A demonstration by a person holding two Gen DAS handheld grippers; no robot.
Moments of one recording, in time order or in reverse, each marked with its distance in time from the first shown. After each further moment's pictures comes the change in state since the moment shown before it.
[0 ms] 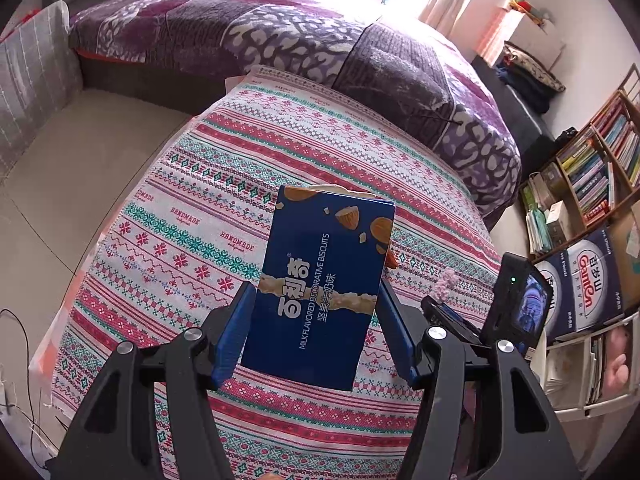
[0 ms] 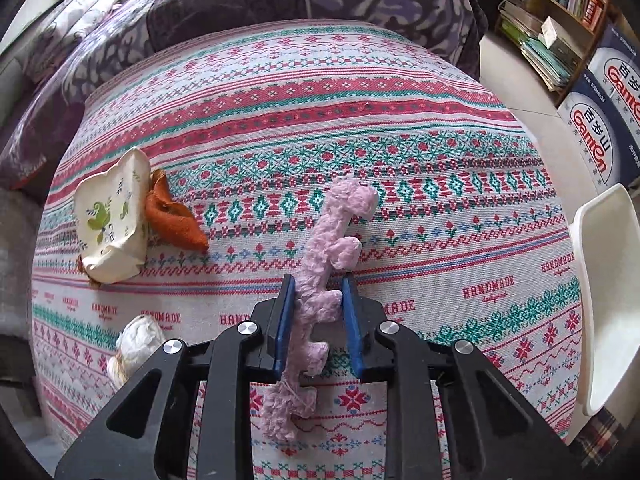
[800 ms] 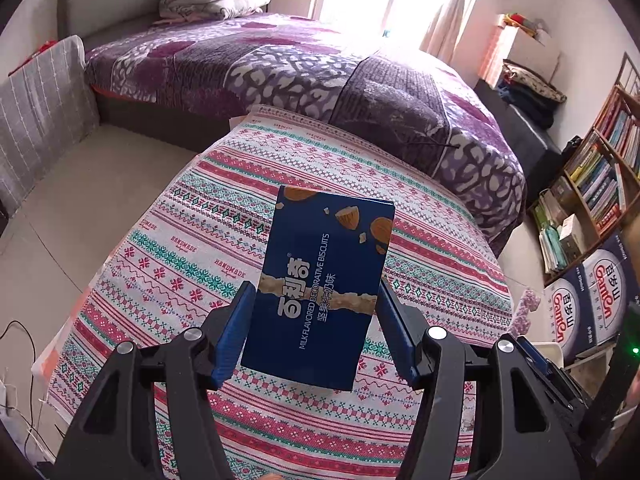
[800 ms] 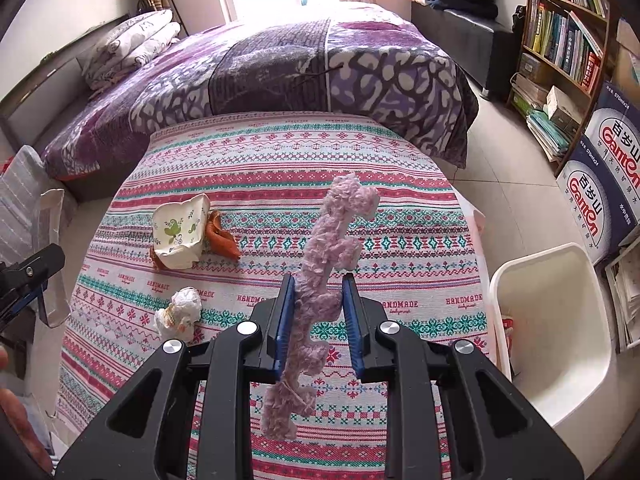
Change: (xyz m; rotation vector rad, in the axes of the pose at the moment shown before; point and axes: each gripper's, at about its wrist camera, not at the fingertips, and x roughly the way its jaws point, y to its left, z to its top) left arm -0.006 -0.038 -0.014 0.029 -0.159 0.076; right arm -0.108 -0.047 -0.019 -0.112 -0.251 0.093
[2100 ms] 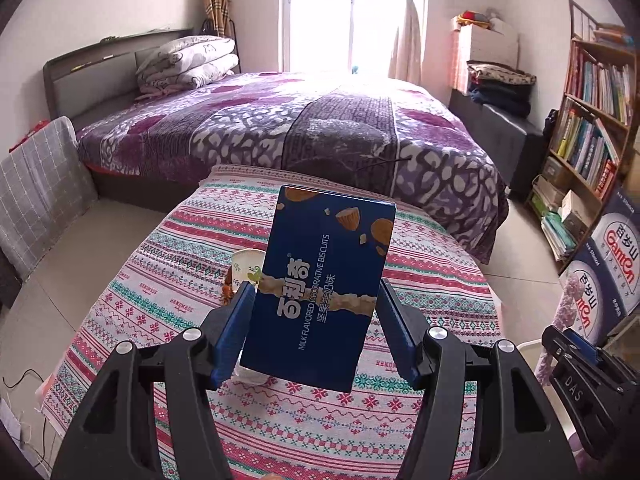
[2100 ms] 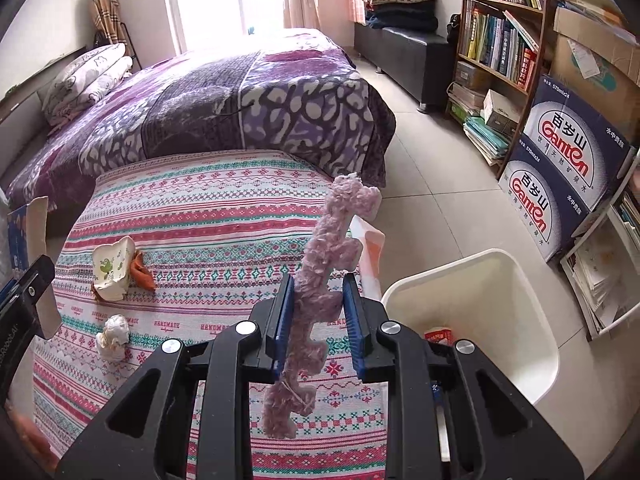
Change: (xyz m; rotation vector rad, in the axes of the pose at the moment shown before) left arm -0.008 -0.114 -0.034 0.182 -0.198 0.055; right arm -0.028 -0.089 0.004 0.096 -0.091 -0.153
